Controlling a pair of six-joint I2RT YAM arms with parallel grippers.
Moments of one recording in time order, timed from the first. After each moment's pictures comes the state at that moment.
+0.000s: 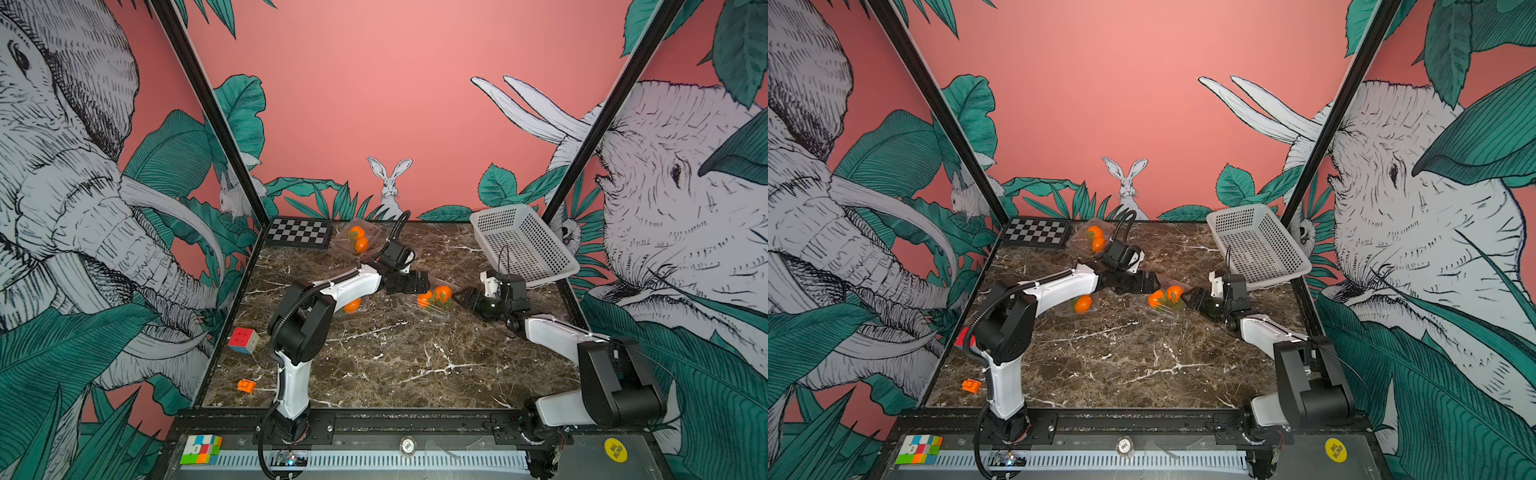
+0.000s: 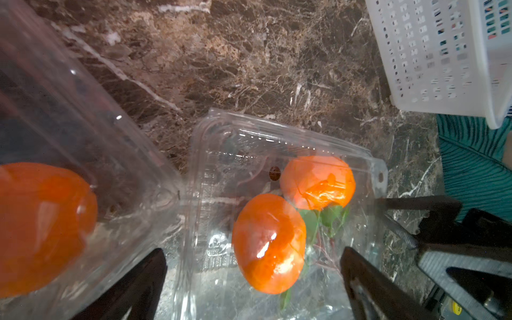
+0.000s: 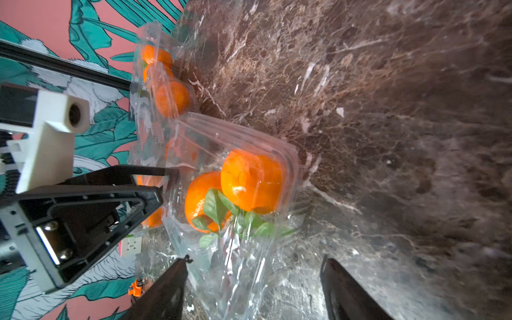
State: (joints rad) left arm -0.67 1.95 1.42 -0.40 0.29 -0.50; right arm 0.19 1.43 0.58 0.15 -0.57 0.70
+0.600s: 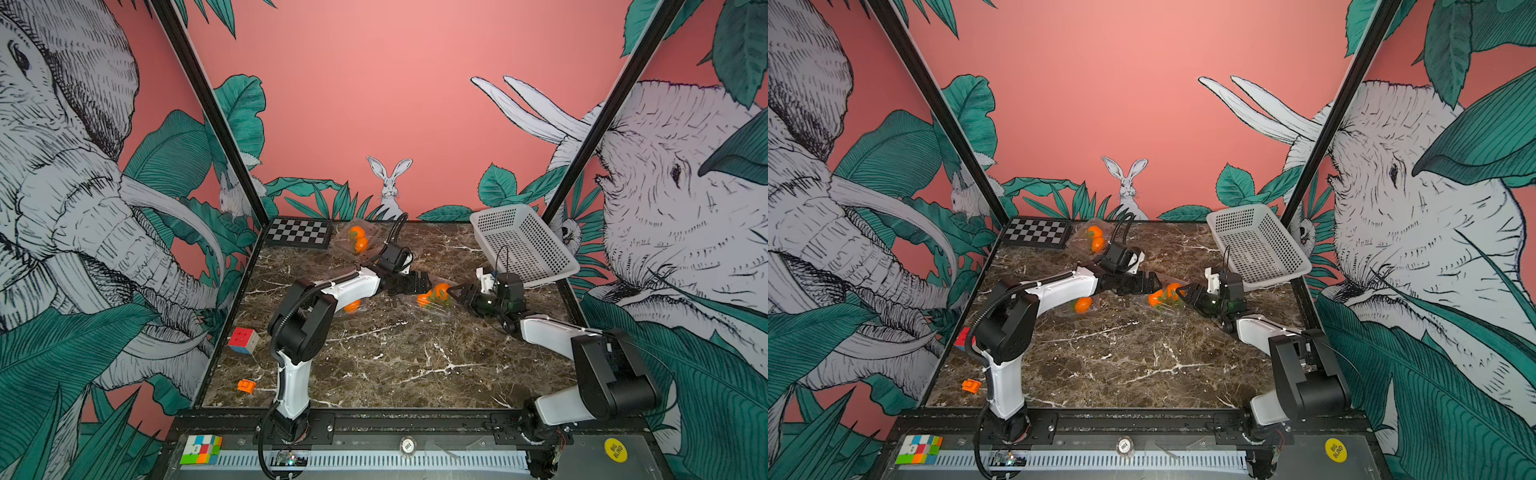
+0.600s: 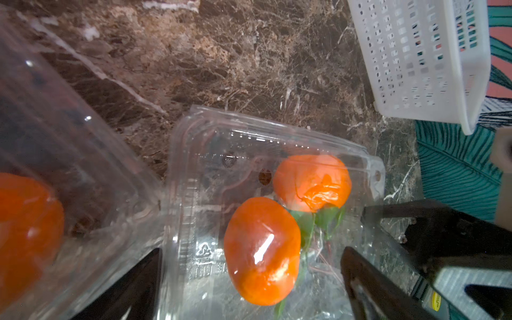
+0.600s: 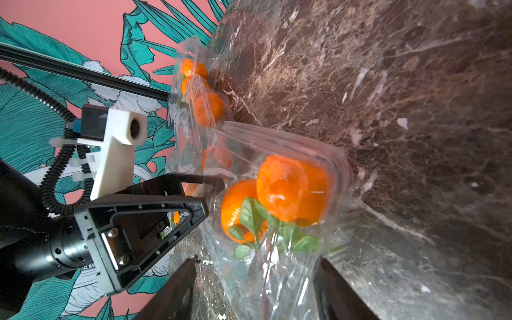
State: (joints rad) left arm -0.67 1.95 1.37 -0.29 0.34 -0.57; right arm 0.22 1.46 0.57 0.32 -0.61 0.83
